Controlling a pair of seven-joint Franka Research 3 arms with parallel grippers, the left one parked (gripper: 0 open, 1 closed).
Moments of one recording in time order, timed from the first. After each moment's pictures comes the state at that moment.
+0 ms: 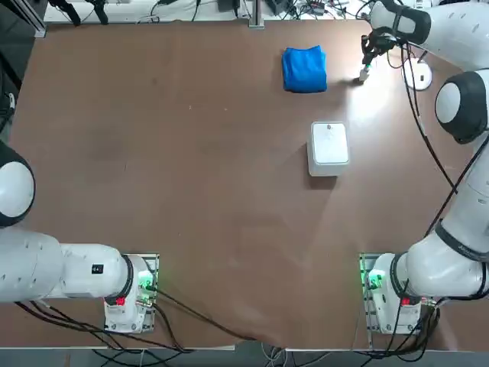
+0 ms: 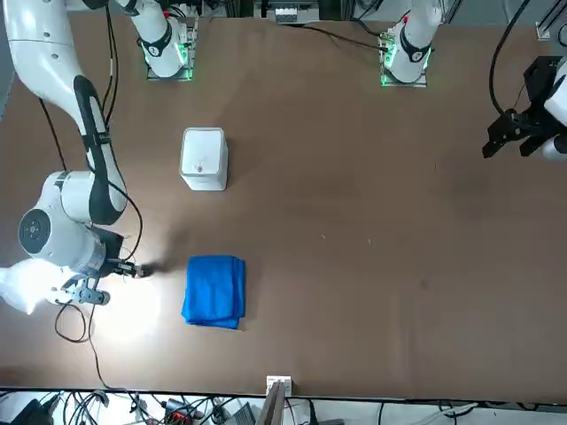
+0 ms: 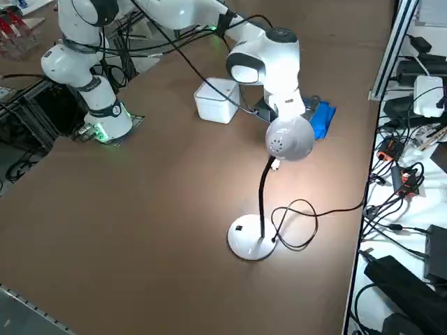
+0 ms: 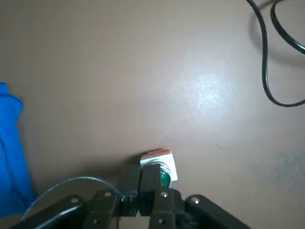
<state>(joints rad) 0.00 0.68 0.01 -1.50 0.01 2.23 0.15</state>
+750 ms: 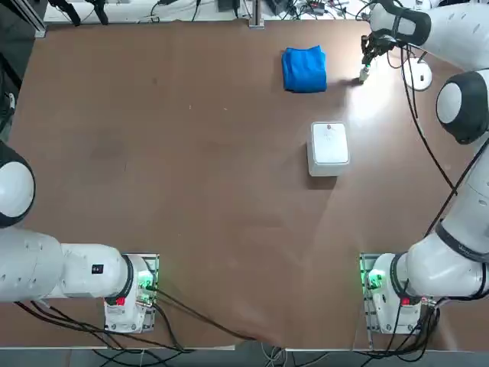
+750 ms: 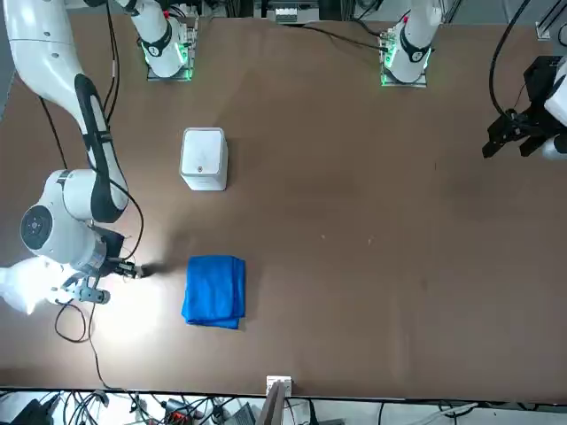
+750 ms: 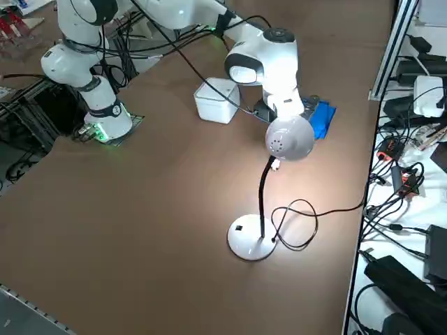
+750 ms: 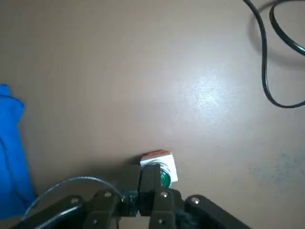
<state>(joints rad) 0.00 0.67 0.01 -1.52 0.01 2.25 0.15</state>
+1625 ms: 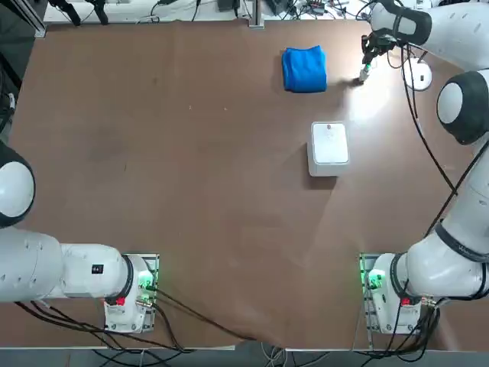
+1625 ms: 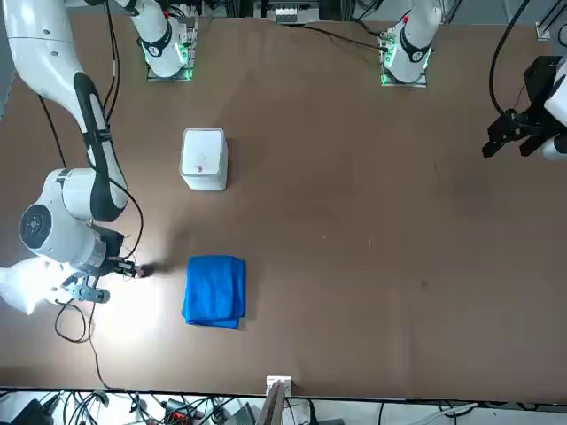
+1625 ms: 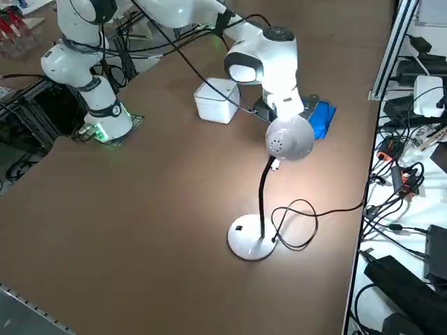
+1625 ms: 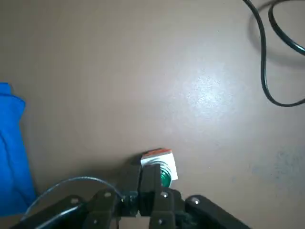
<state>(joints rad) 0.00 0.66 0.01 -1.53 0.01 2.25 0.15</state>
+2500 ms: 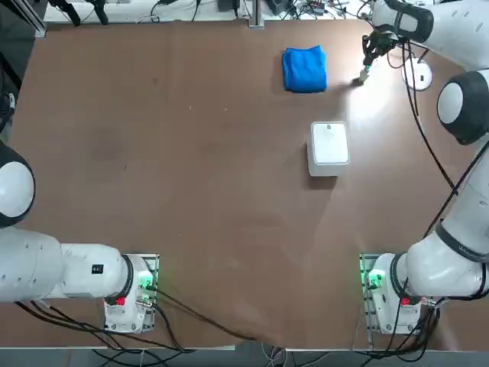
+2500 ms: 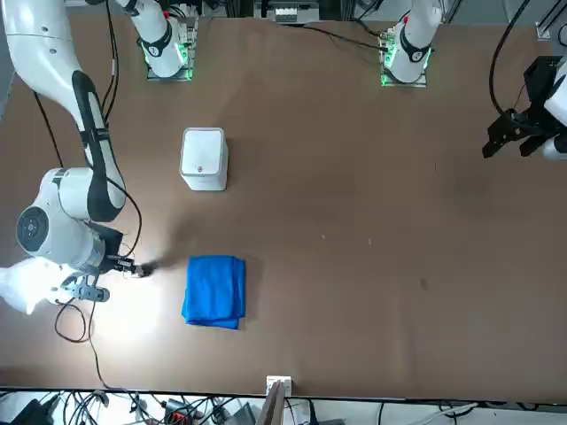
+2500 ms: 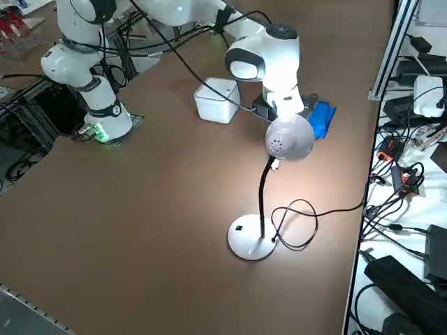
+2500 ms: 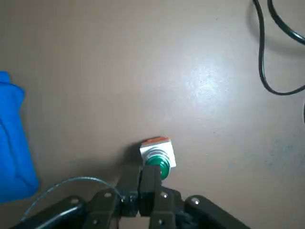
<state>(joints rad) 0.00 0.66 0.01 -1.49 0.01 2.15 0.15</state>
